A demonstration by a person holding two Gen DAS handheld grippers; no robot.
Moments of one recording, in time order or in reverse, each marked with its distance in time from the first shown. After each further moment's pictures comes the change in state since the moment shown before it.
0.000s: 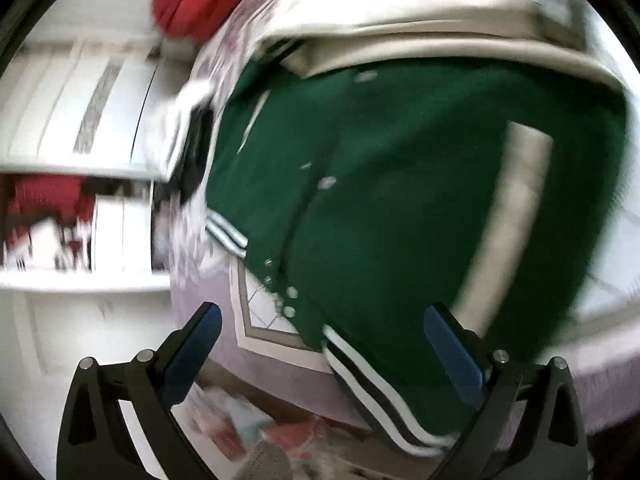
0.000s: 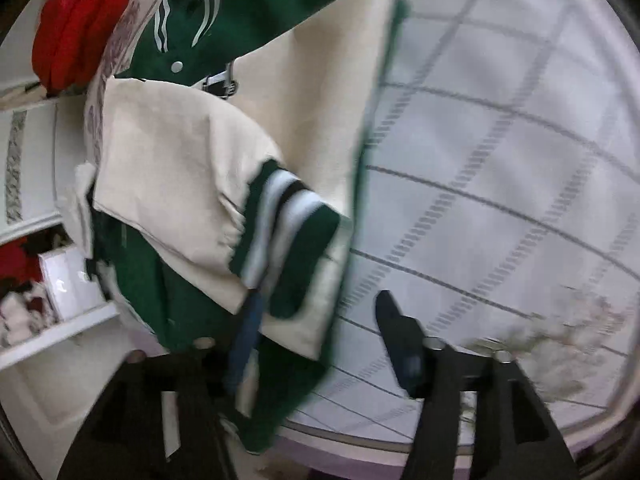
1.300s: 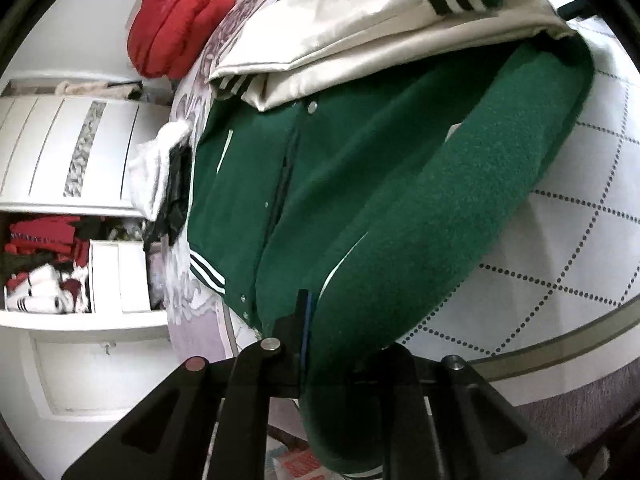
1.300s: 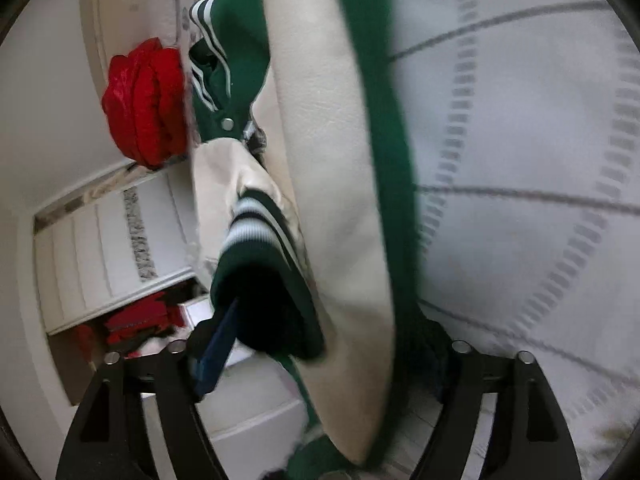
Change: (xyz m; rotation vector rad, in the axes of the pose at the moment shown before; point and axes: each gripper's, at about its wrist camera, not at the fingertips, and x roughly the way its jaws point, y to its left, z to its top) left arm 0.006 -0.024 0.012 0.070 -0.075 -0.003; right arm 0.093 -0.001 0.018 0.192 -0.087 0.472
